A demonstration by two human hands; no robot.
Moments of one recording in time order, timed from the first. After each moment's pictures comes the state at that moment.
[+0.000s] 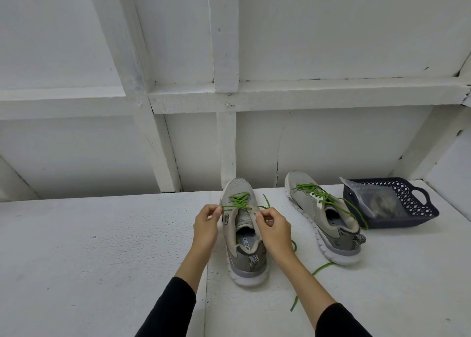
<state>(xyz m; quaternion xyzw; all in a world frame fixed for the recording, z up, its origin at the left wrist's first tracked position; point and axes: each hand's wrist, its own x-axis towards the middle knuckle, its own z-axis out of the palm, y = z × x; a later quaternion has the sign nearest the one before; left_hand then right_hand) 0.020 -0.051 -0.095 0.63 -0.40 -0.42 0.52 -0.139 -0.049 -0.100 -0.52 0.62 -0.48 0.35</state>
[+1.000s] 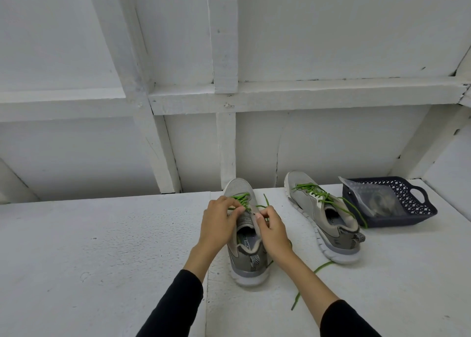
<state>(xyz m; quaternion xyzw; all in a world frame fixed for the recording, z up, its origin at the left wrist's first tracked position) 0.007 -0.055 -0.072 0.63 -0.66 -0.20 0.35 -0.140 -0.050 -0.110 -0.59 0.57 -0.43 0.37</state>
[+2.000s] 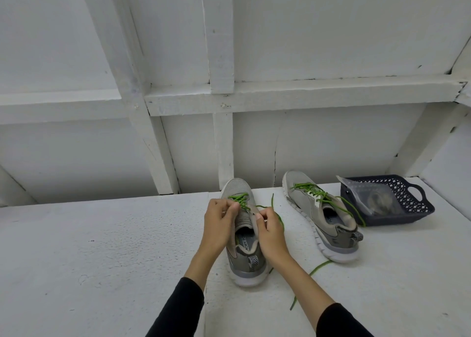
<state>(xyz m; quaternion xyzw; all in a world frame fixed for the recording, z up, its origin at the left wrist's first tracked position) 0.000 -0.049 -0.077 0.60 -0.56 -0.33 0.48 -0.136 -0.049 -0.117 -0.59 0.59 -0.45 0.33</state>
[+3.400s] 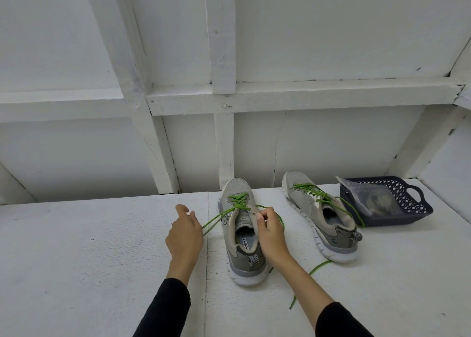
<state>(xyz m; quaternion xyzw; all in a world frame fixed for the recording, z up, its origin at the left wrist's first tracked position) 0.056 -0.045 -0.117 0.81 -0.47 -0.11 0.32 -0.137 -0.046 -0.113 -0.58 0.59 -0.44 0.33</state>
